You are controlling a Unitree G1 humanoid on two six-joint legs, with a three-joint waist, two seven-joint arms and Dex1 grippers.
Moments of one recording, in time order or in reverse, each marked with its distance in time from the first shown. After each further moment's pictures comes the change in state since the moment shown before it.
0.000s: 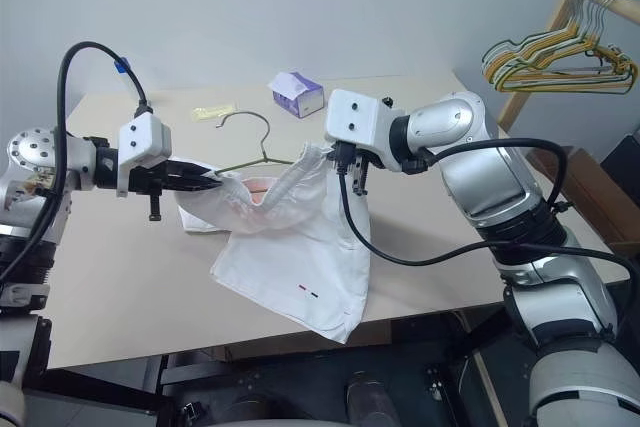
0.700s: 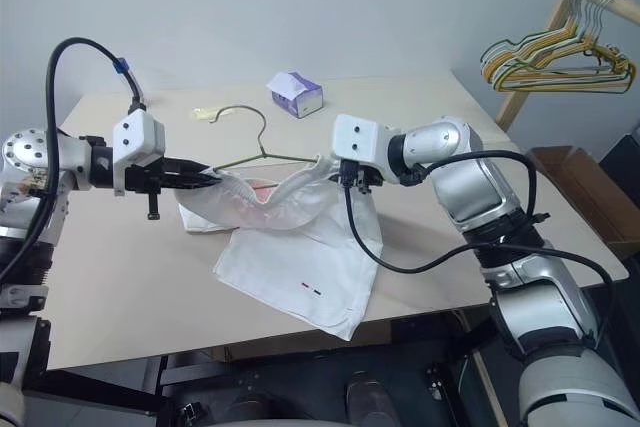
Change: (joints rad) left arm 0.008 0.000 0.018 -0.001 -0.039 -0.019 -0.010; right arm 0.055 0.069 -0.014 0.210 -0.056 -0.194 0.023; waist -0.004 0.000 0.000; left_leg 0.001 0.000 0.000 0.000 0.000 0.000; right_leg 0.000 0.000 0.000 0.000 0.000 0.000
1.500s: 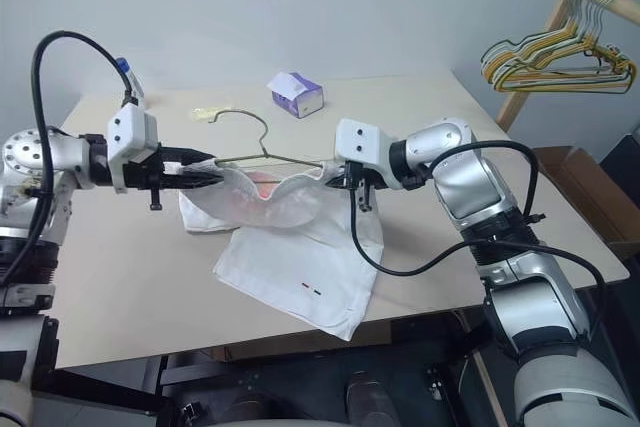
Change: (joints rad) left arm -0.002 -0.062 0.053 0.051 -0.050 -0.065 0.005; right arm 0.002 0.020 -0.025 0.065 0.058 -0.015 0.118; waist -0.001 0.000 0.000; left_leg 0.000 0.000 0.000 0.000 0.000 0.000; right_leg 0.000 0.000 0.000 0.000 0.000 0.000
